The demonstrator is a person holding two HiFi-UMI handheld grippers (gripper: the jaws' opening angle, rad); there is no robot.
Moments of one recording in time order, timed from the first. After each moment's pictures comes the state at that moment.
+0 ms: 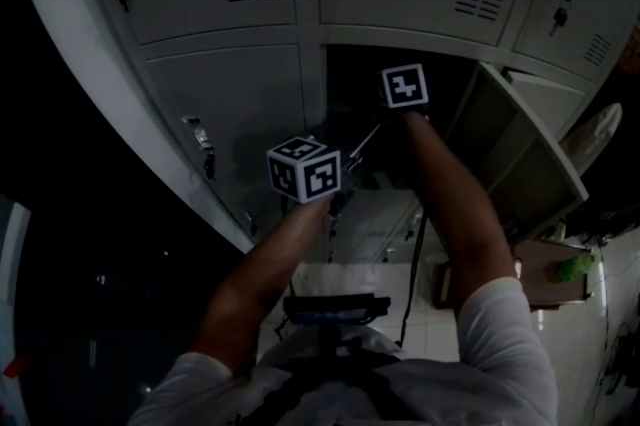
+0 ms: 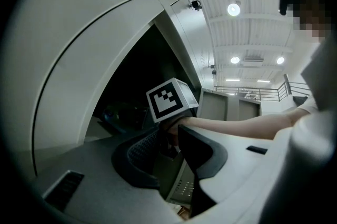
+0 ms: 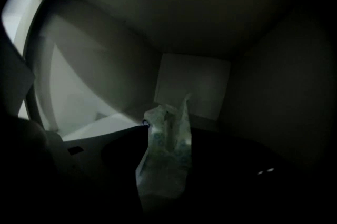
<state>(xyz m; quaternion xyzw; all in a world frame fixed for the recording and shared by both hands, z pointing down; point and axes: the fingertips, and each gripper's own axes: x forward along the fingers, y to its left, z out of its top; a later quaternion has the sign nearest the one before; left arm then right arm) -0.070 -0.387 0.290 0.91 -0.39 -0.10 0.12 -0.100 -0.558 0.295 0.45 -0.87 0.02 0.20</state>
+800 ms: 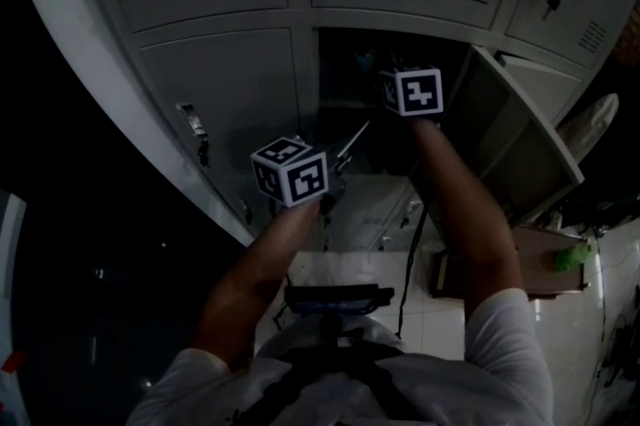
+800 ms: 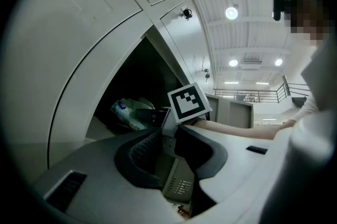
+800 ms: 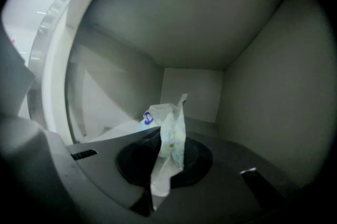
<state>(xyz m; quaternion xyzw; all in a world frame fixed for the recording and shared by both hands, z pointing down) -0.071 -0.357 0.288 0.91 -0.38 -0.12 0.11 -0.067 -0.509 0.279 0.45 -0.88 0.03 0.16</state>
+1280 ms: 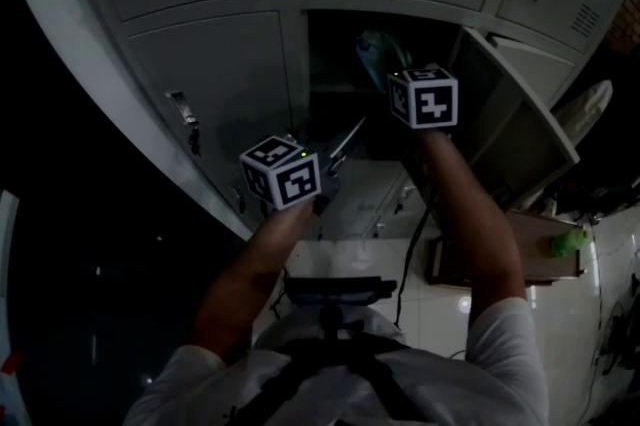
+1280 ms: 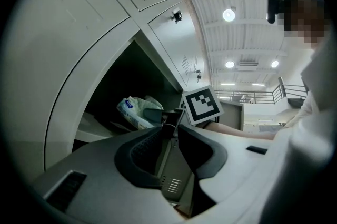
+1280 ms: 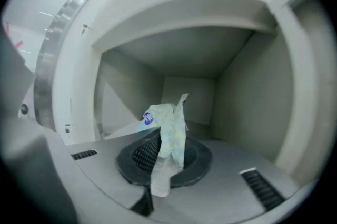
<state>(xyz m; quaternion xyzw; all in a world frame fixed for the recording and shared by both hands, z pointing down) -0.059 -0.328 0.287 0.92 -0.36 -0.12 0.10 -0.030 -0.468 0.265 0.47 -0.87 -0.01 0.13</state>
